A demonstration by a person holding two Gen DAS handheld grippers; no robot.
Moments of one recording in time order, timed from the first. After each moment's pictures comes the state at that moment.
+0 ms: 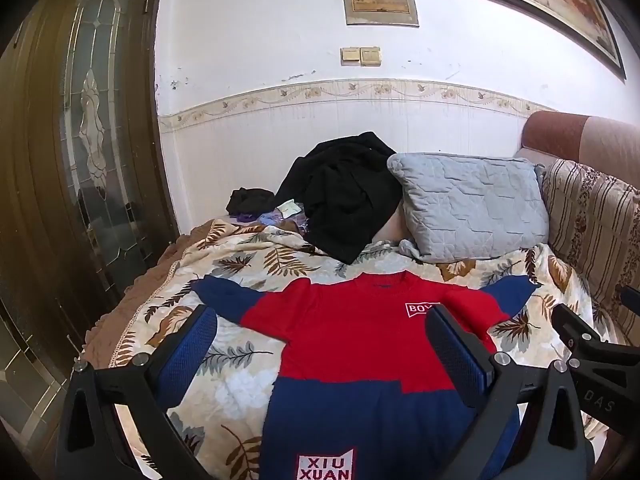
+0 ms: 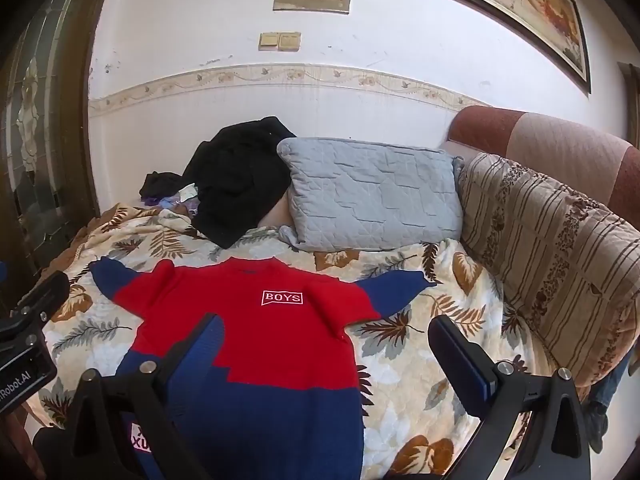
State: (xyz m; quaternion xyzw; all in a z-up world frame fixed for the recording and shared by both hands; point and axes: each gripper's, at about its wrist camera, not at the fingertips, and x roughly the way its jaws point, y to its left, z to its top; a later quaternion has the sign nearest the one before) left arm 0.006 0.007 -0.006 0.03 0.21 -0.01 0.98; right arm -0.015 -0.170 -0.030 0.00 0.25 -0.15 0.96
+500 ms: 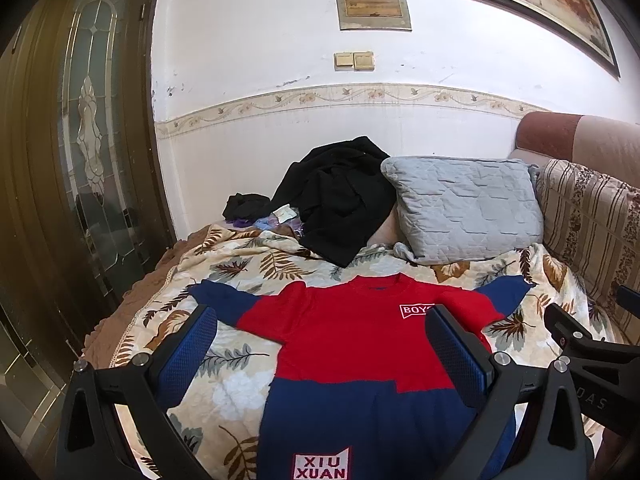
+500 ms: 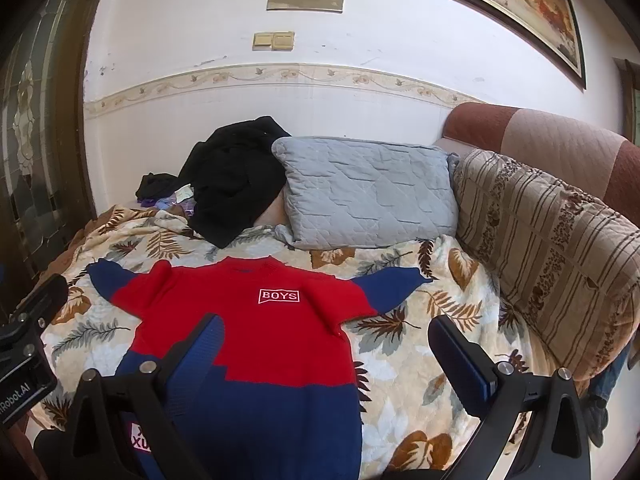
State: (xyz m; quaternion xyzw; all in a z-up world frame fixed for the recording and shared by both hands) left arm -0.003 -0.003 -0.005 0.02 0.19 -0.02 0.98; right arm -0.020 -0.171 -0.029 0.01 0.26 -0.16 0.95
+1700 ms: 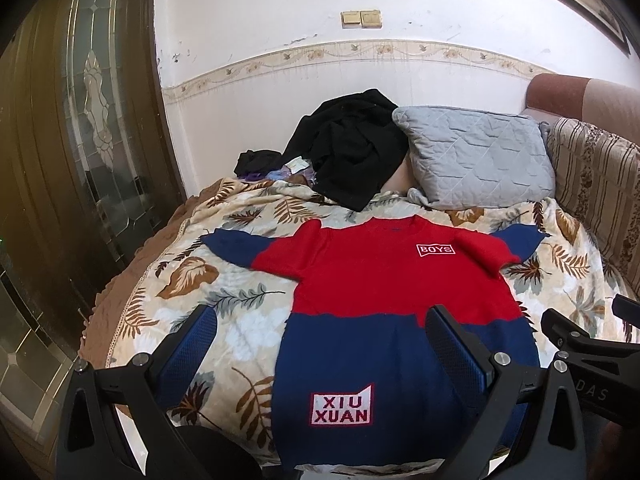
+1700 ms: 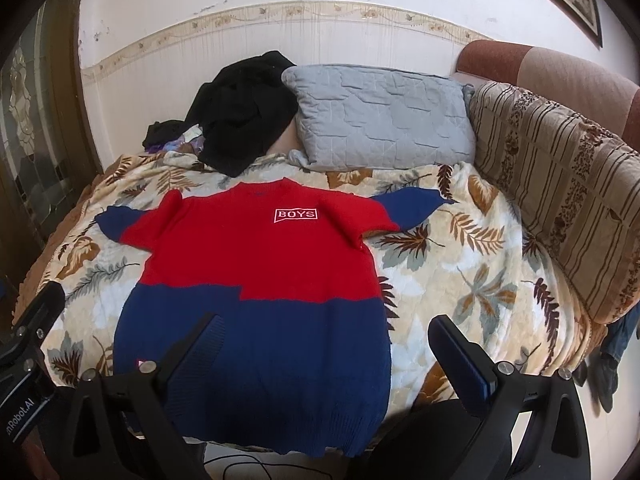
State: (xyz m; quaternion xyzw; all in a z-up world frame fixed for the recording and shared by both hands) left arm -0.023 0.008 -0.057 0.04 0.28 0.00 0.96; right arm -0.028 -0.160 -0.096 0.03 0.35 -0.14 0.93
